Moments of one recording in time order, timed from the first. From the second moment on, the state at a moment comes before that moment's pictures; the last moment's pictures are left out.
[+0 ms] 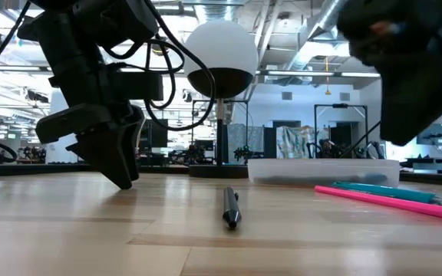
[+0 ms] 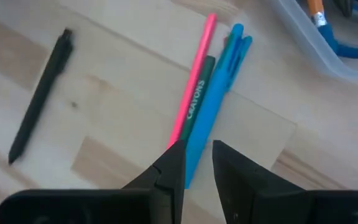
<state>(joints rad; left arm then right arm) -0.30 1.70 0.83 -0.34 -0.35 -0.33 0.59 1.69 1.08 -0.78 0.31 1.62</state>
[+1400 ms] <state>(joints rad) -0.29 1.70 0.83 -0.34 -0.30 -0.41 0.53 1.72 0.94 -0.56 0.27 1.64</state>
